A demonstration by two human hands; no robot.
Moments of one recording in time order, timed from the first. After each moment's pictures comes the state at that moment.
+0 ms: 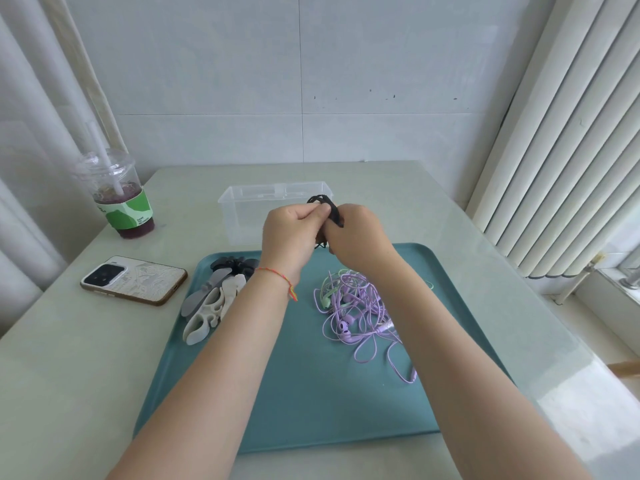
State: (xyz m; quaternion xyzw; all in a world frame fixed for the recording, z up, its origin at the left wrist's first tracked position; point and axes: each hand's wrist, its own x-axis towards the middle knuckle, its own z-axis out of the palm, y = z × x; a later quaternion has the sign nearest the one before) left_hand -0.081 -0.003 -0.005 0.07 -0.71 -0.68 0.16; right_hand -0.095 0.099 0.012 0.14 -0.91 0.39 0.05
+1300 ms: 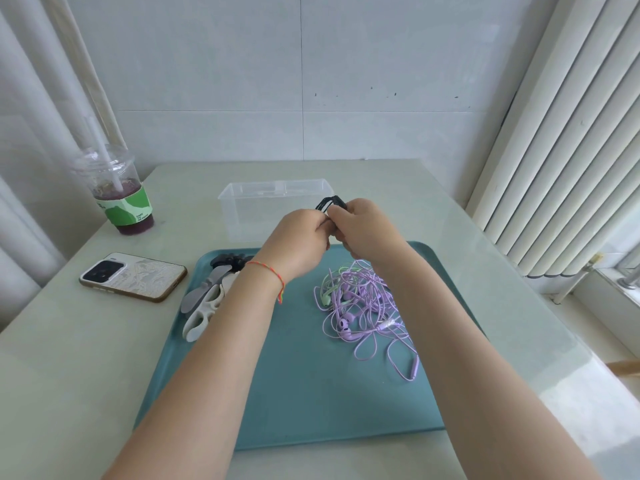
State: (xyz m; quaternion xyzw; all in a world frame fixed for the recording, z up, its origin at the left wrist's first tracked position) left_hand -0.068 -0.010 0.013 -0.06 -0.93 -0.35 0.08; right_hand -0.100 0.108 0.017 0.10 -0.85 0.52 -0.04
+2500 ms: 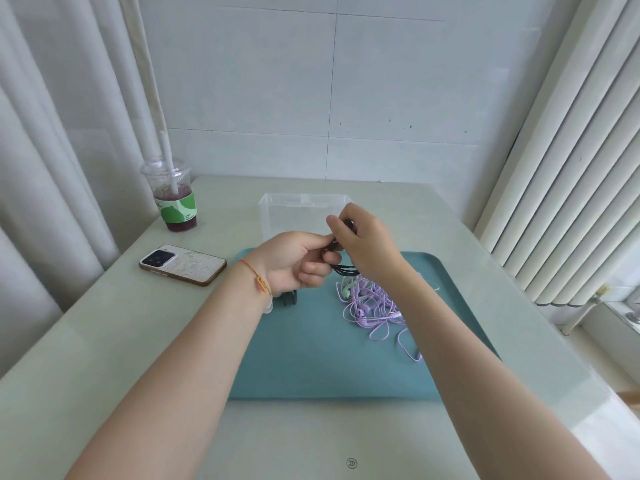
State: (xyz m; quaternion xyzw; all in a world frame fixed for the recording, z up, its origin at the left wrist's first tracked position) left_hand -0.010 -0.049 0.021 -0.01 -0.58 -0.78 -0.25; right_hand -0.044 0.092 0.023 0.23 -0.84 0.49 0.07
